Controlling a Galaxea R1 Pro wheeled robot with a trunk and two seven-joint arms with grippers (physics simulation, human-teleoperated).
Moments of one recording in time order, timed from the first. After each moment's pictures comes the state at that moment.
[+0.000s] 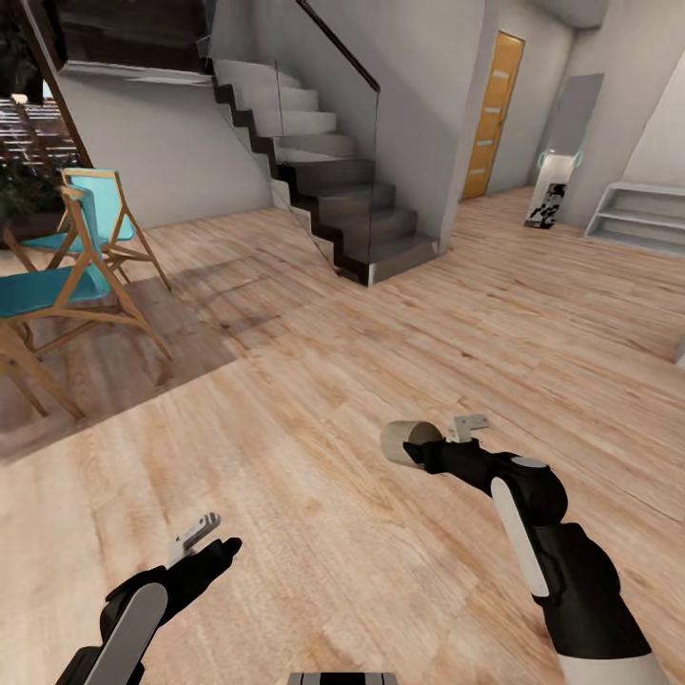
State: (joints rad) left arm -0.15 0.09 -0.09 -1.55 1.00 0.61 0.68; right arm -0.48 -0.05 0.08 -1.61 -0.14 0.91 0.18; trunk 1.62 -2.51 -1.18
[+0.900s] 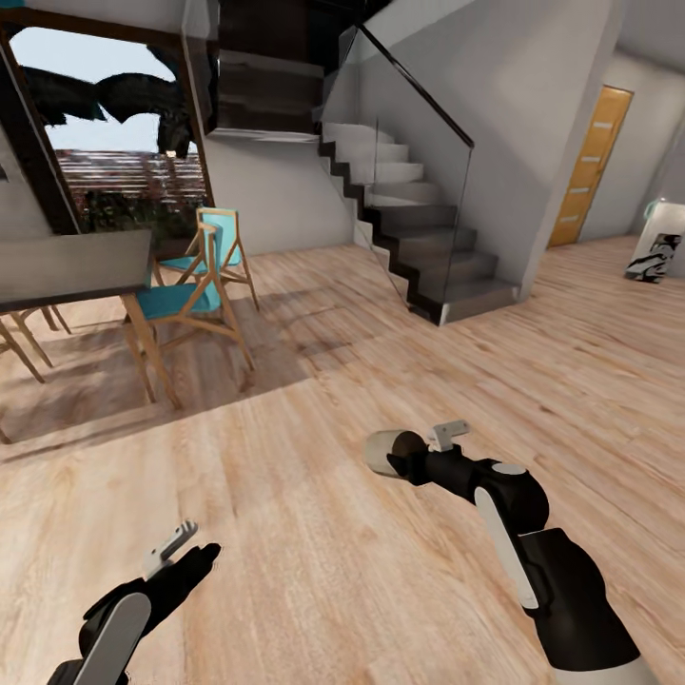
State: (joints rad) left arm -0.12 0.09 -0.01 -1.53 1.00 0.55 0.68; right arm -0.47 -0.05 0.18 -1.61 -0.14 0.91 0.18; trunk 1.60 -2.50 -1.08
